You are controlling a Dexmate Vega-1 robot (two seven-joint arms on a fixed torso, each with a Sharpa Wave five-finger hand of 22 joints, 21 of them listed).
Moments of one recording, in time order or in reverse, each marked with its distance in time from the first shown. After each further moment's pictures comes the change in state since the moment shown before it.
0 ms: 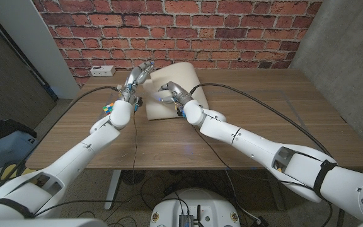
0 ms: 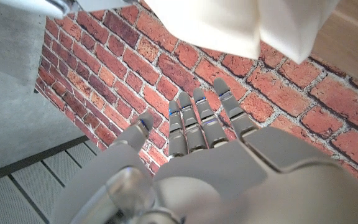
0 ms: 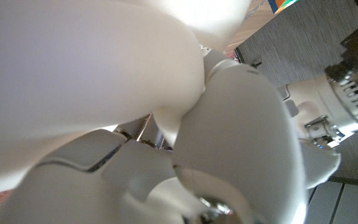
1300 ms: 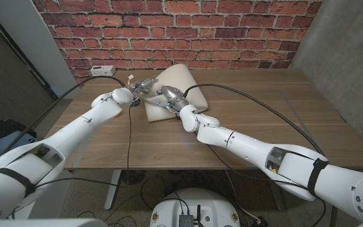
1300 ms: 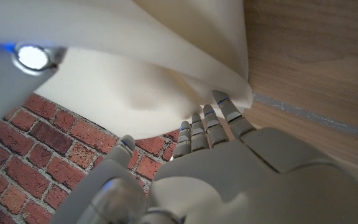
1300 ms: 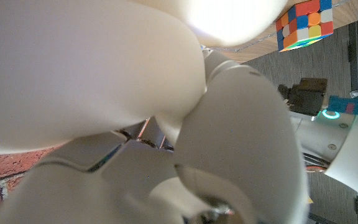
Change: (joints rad) left arm -0.229 0.023 0.143 0.032 -0.060 0.631 -0.397; left_hand -0.209 -0.144 -0.161 0.100 0.032 -0.400 0.073 -0.041 -0.015 -0.303 0.081 -0.128 -0.156 -0.202 0.074 -0.011 -0.044 0.050 0.026 -0.119 -0.001; right arm 0.011 0.037 -0.045 0.098 -0.242 0.032 -0.041; right_hand -0.025 0.000 -0.006 -0.006 -0.039 0.011 -0.011 -0.034 -0.006 -0.010 -0.014 -0.019 0.021 -0.009 0.002 -0.022 0.027 0.006 0.006 -0.046 -0.051
